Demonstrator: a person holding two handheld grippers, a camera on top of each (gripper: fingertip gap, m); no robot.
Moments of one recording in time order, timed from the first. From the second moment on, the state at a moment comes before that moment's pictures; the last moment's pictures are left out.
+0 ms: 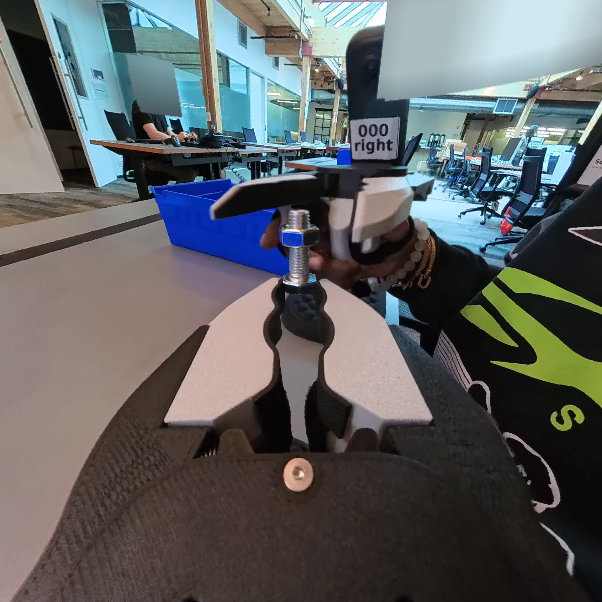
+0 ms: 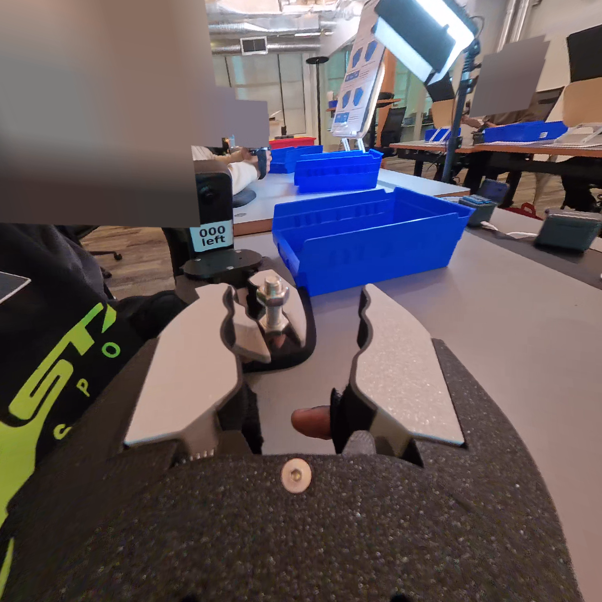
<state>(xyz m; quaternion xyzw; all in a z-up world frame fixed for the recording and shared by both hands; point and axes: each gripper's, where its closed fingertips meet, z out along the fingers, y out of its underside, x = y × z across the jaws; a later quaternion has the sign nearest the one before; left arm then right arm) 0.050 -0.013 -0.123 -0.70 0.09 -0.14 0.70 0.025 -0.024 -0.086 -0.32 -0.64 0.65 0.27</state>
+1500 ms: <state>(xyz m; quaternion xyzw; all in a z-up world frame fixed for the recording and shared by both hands) 0.067 -0.019 -0.126 -0.69 0.14 -0.16 0.69 0.012 -0.045 -0.095 -0.33 -0.65 0.65 0.23</state>
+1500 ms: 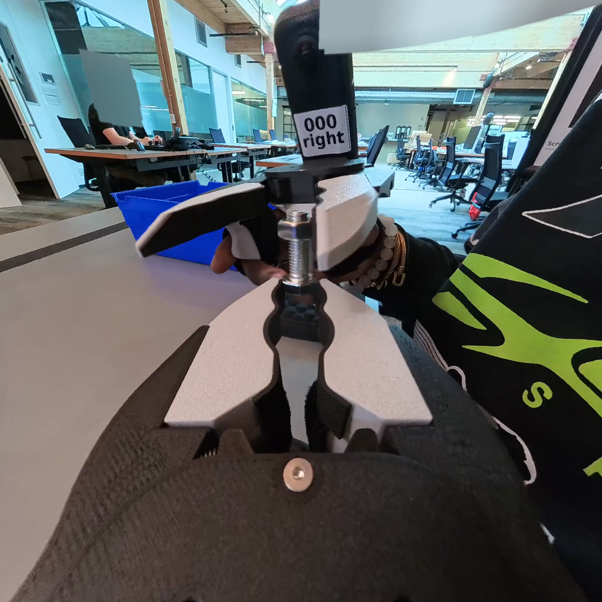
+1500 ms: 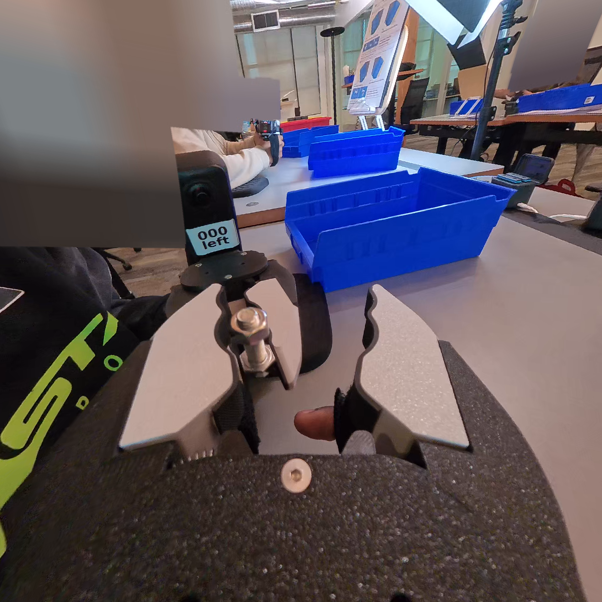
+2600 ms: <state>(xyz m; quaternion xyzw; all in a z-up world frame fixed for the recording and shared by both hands) 0.064 -0.019 -0.124 -0.68 0.14 -0.16 0.70 0.019 -0.030 -0.089 -0.32 -0.64 0.65 0.25</state>
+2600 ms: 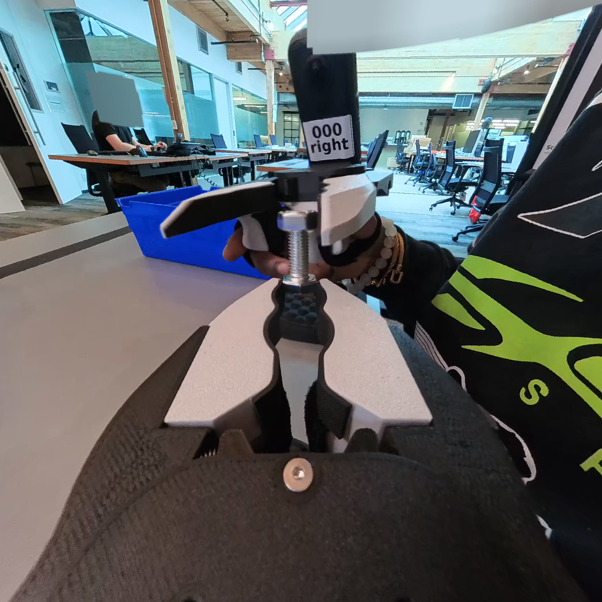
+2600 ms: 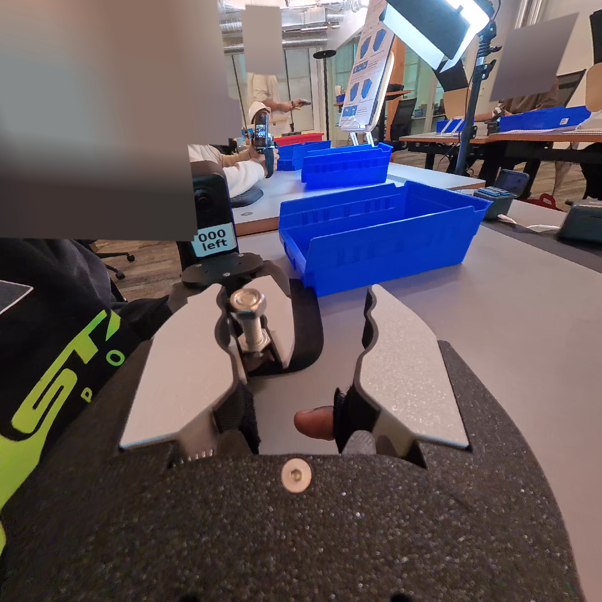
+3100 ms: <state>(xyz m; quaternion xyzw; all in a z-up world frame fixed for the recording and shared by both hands) 0.060 -0.020 -0.122 -0.68 0.13 -0.16 0.70 0.036 -0.004 -0.081 -0.33 -0.61 0.67 0.26</state>
